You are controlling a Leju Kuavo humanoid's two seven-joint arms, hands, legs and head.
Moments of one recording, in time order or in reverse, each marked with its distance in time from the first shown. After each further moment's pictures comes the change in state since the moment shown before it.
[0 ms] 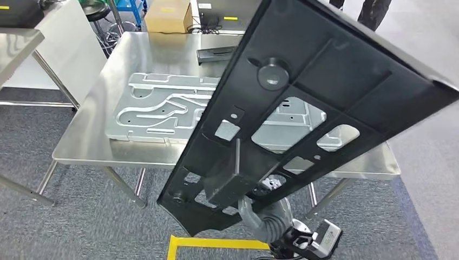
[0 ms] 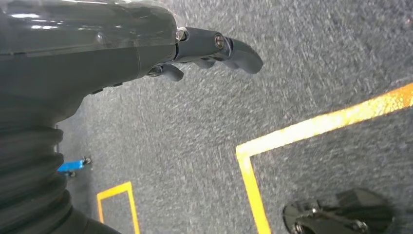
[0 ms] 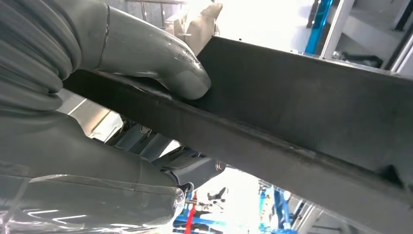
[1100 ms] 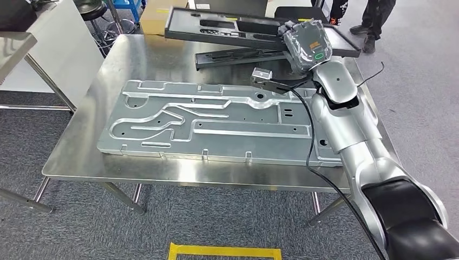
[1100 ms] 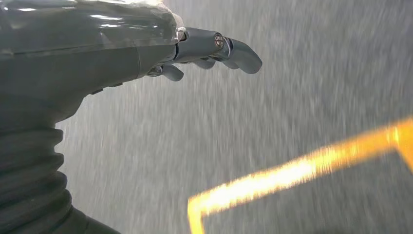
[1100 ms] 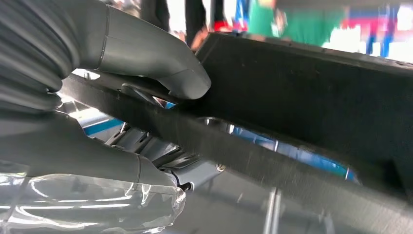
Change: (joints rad) left arm -0.033 -0.020 -0.088 -0.002 -0.028 0.194 -0.110; right arm -1.132 -0.302 0.027 0.976 1.328 -0.650 0.375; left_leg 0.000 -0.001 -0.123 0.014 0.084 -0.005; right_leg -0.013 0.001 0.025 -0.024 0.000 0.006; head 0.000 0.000
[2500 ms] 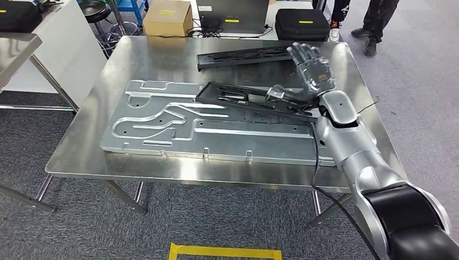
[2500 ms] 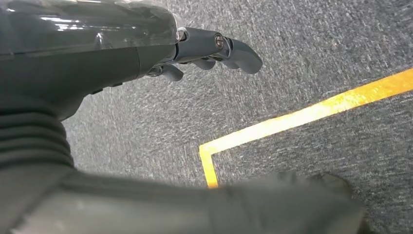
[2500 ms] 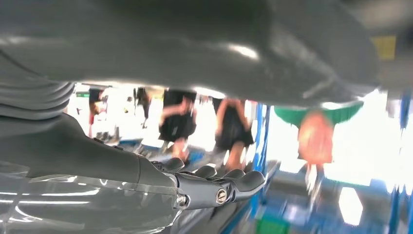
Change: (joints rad) left arm 0.007 0.005 0.056 0.000 0.087 -0.178 0.030; right arm 0.066 -0.042 -0.044 0.205 -0.139 -0.084 0.006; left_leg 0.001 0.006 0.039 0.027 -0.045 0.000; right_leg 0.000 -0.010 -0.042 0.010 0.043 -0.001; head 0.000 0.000
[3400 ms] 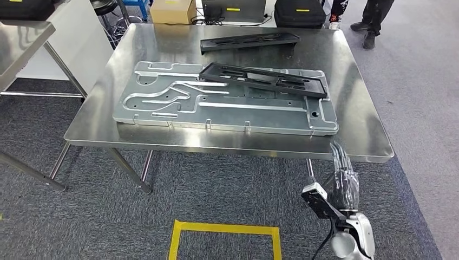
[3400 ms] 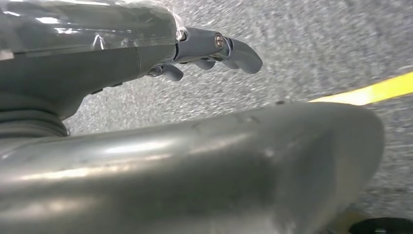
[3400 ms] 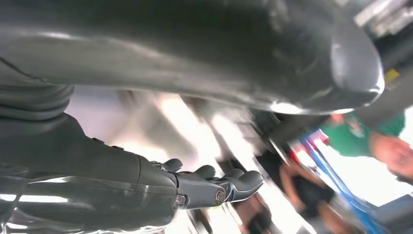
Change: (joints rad) left arm 0.023 -0.006 0.020 0.000 0.054 0.018 -0.018; right arm 0.995 0.092 -0.348 -0.723 -0.577 -0.080 -0.180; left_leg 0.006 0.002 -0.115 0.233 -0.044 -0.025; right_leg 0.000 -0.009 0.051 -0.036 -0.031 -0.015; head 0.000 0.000
